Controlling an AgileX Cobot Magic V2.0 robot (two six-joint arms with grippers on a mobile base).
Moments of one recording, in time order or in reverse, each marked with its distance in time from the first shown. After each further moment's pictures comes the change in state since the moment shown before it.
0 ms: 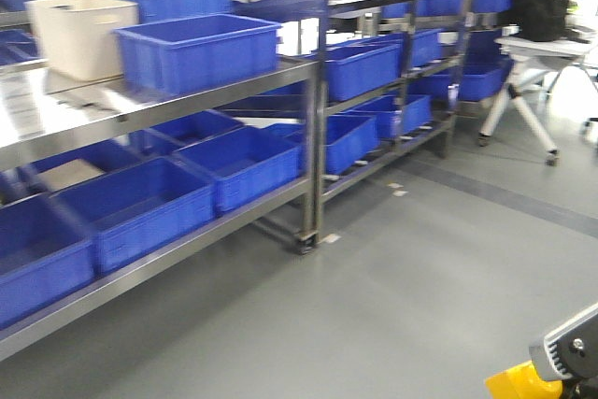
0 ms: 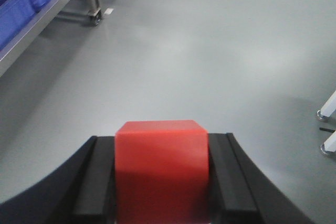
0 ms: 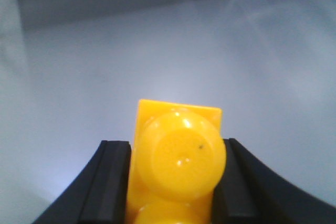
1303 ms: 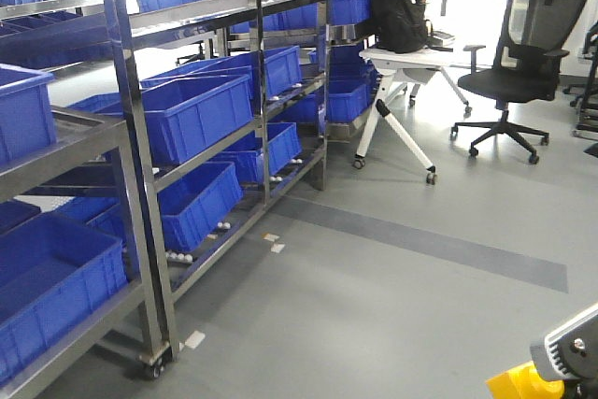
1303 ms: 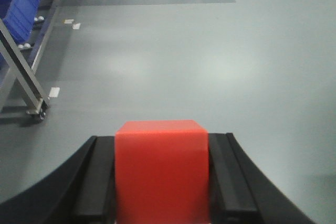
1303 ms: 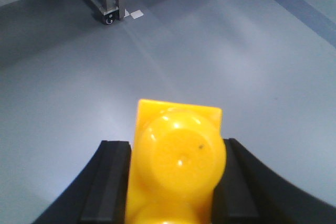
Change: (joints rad) left arm 0.000 0.000 0.000 0.000 -0.001 0.000; right arm 0.000 0.000 0.000 0.000 0.004 0.000
